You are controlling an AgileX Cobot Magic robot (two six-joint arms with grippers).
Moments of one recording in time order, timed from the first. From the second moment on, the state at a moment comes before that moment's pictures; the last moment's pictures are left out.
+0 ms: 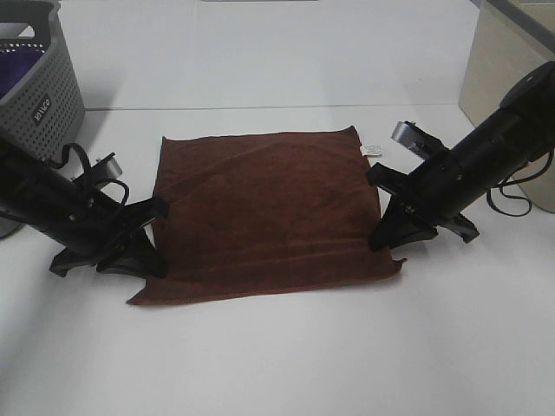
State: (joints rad) left arm -0.15 2.06 -0.98 -1.06 0.65 0.62; right arm 0.08 2.08 -1.14 0.80 0.83 -0.54
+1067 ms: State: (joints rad) left arm -0.16 1.96 -1.20 -0.83 0.64 0.34; right arm 0.08 2.05 -1.36 0.82 0.86 -0.53
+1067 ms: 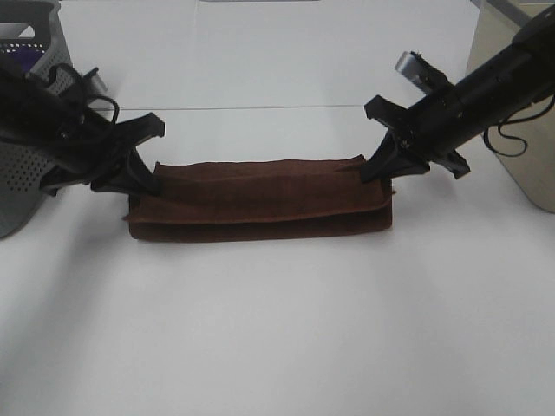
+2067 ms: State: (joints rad) left arm -0.16 2.28 -1.61 -0.75 0.64 0.25; right arm 0.08 2.39 -1.76 0.81 0.85 -0.46
